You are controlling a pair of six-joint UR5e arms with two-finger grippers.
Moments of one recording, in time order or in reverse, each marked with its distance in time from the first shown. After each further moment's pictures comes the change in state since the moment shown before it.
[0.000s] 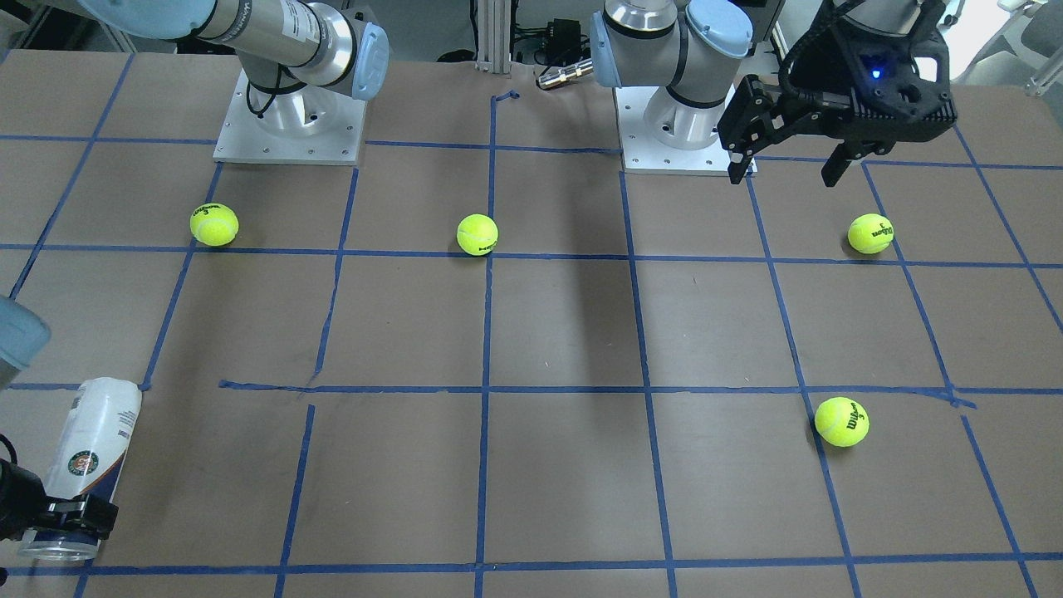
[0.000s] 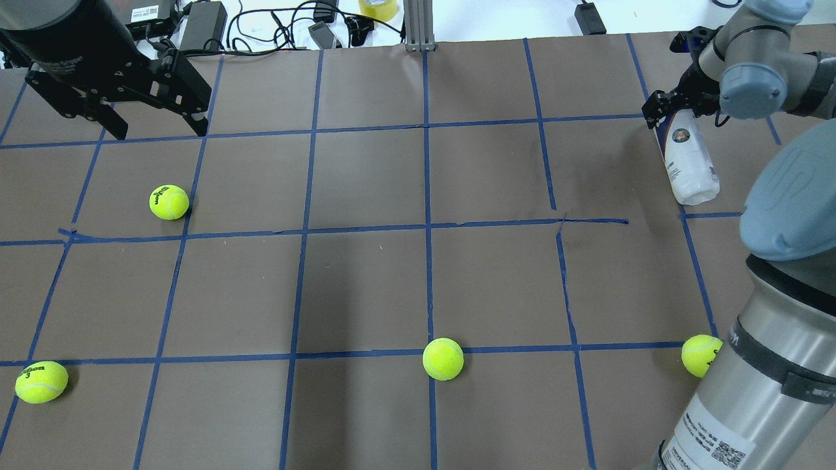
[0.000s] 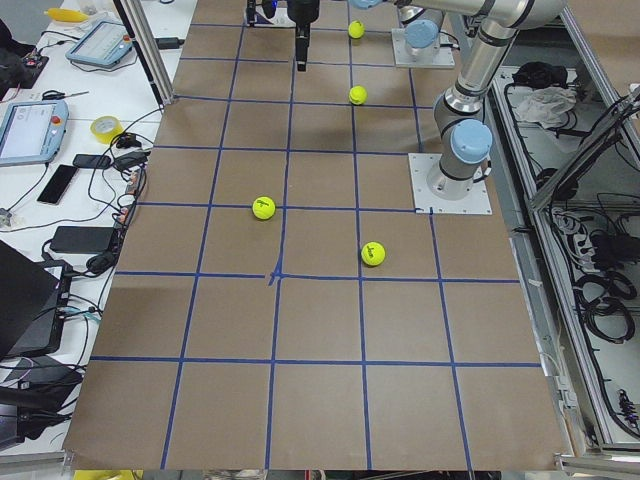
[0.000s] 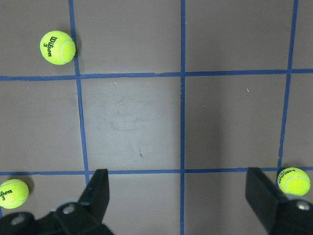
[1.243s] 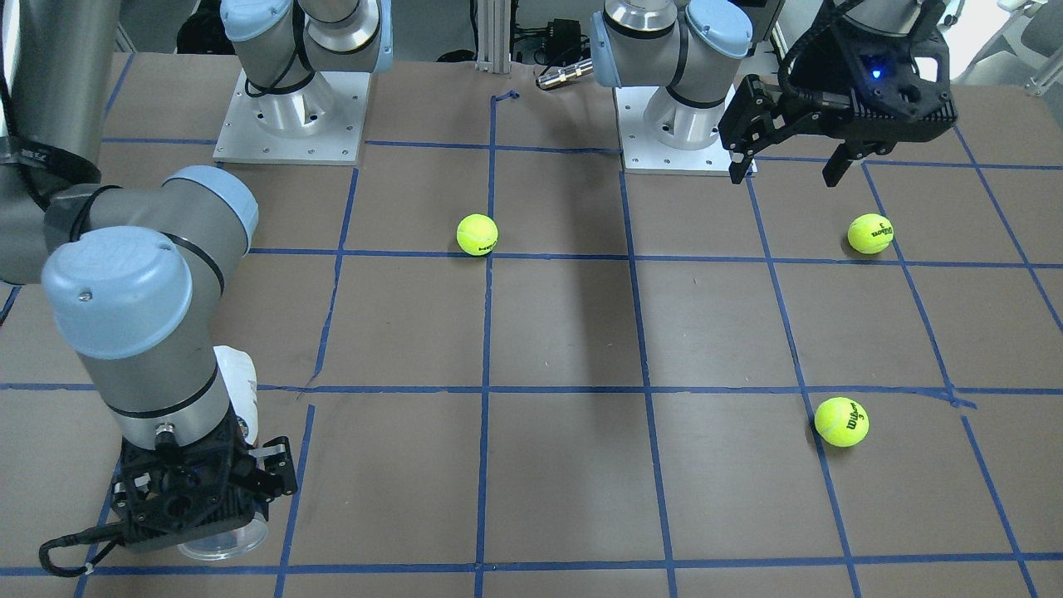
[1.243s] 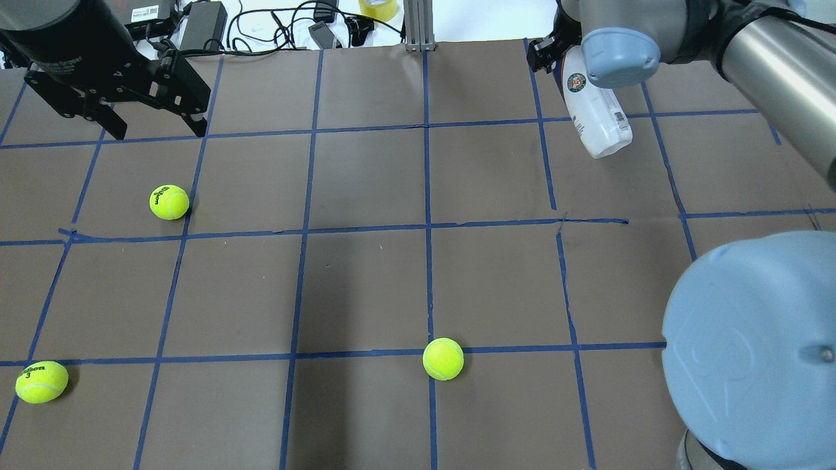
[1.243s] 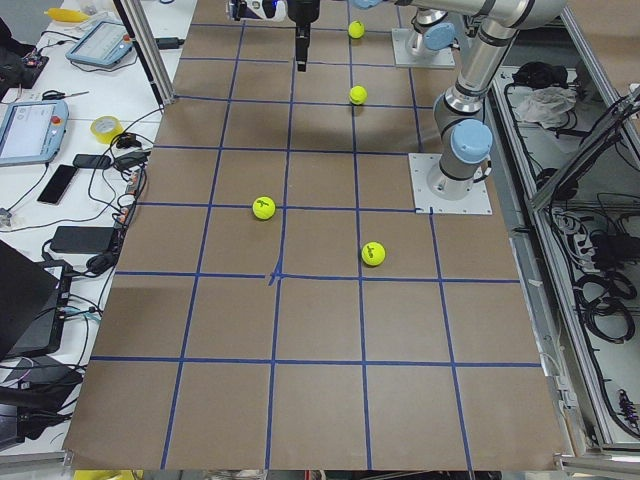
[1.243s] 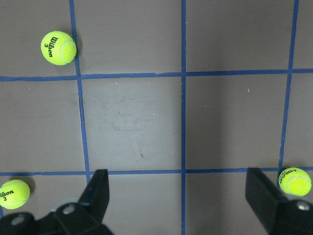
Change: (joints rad) left arm 0.000 0.000 -0.001 0.000 0.004 0.008; right arm 0.407 -0.211 0.013 -0.058 -0.172 0.105
